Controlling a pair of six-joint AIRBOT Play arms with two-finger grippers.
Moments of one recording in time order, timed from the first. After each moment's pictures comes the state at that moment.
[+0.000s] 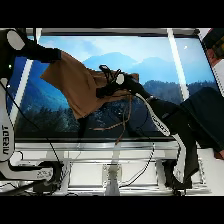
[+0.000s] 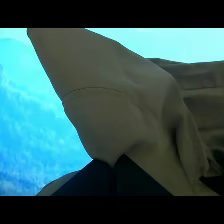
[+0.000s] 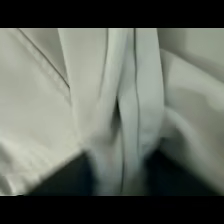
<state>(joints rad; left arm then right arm) -0.06 -1.49 1.76 1.46 -1.18 -1.51 0.55 -2.07 1.79 -0.99 0.89 1.30</state>
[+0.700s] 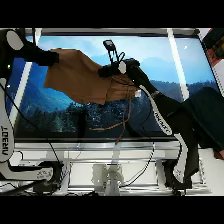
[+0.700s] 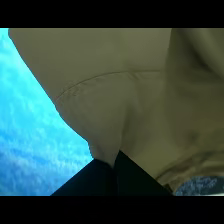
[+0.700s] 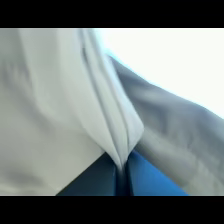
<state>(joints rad) -0.06 -1.48 1.76 1.52 -1.28 -1.49 0.51 -2.05 2.02 -1.33 0.72 1.55</state>
